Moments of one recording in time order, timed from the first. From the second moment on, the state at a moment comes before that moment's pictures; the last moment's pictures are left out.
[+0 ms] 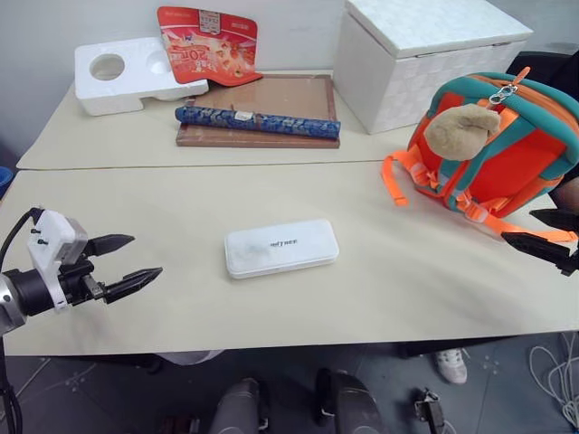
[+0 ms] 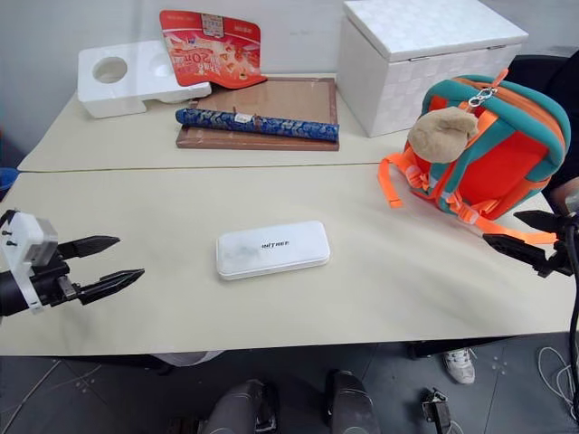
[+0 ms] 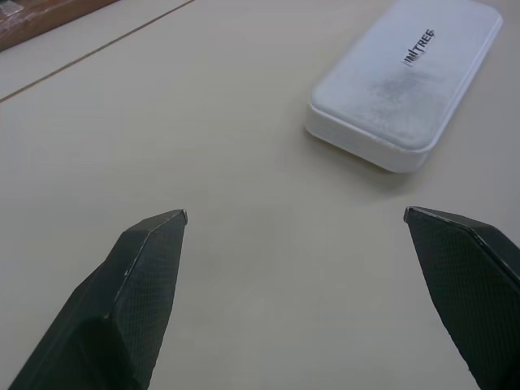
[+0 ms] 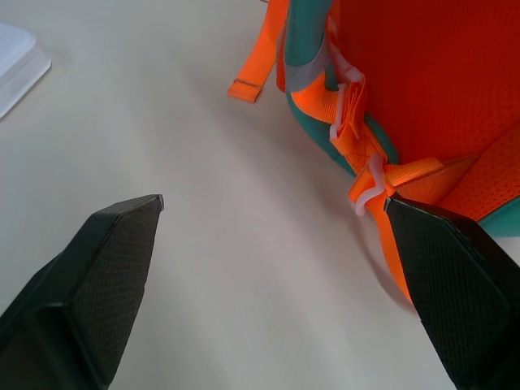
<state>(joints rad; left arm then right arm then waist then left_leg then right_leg) 0.09 0.92 0.58 -0.30 -0.56 0.62 -0.92 -0.17 -1.08 -0.52 0.22 0.51 0.53 1.14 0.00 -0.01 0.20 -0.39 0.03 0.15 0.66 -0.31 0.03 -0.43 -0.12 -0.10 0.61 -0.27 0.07</state>
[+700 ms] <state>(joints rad) 0.09 0.92 0.53 -0.26 -0.54 0.60 -0.90 -0.12 -1.08 -0.53 0.20 0.51 0.50 1.11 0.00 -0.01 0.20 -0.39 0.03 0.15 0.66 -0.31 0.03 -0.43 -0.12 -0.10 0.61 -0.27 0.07</state>
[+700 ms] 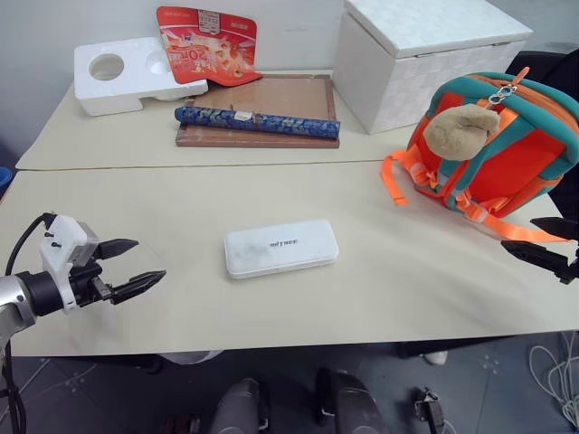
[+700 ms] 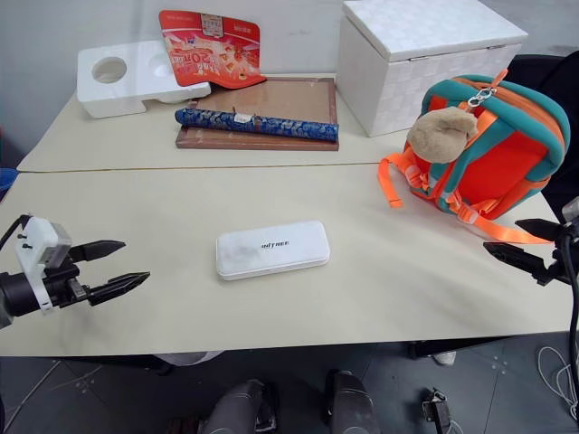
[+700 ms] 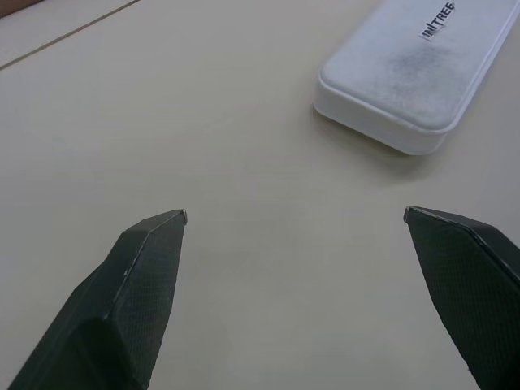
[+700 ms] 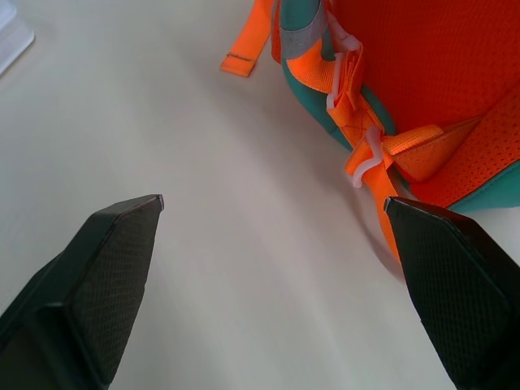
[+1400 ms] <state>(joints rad) -0.05 0.90 0.18 -0.34 -0.34 0.60 -0.79 -0.47 -0.88 0.02 0.02 0.35 0.41 1.14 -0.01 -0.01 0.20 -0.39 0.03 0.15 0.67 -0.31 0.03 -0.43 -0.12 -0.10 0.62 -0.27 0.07</state>
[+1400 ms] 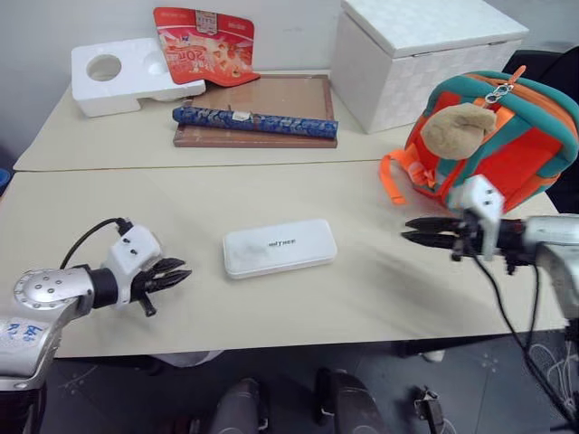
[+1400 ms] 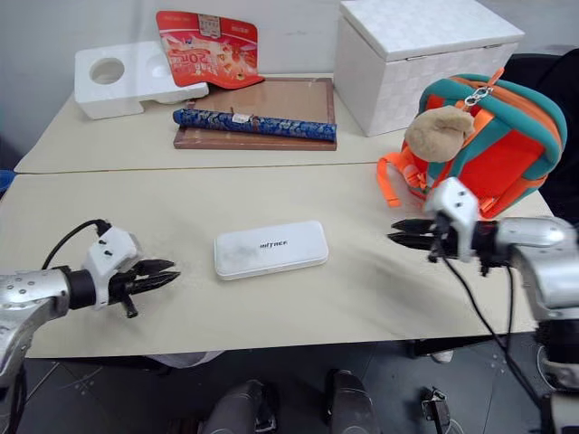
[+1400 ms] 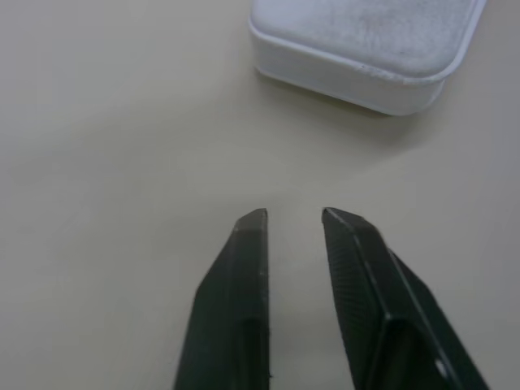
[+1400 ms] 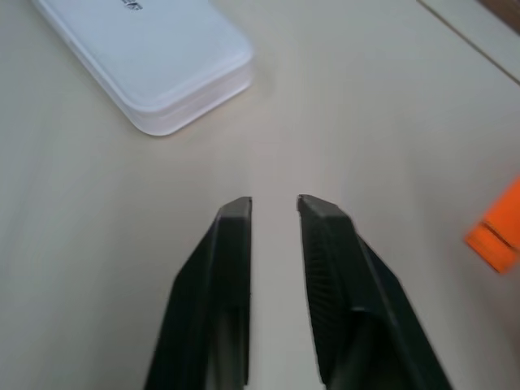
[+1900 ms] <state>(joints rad) -0.30 0.78 -0.03 -0.21 -0.26 0.61 -0.76 -0.59 -0.64 0.20 0.17 0.13 0.33 1.01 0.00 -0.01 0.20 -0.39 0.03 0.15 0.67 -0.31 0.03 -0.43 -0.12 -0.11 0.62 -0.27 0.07</state>
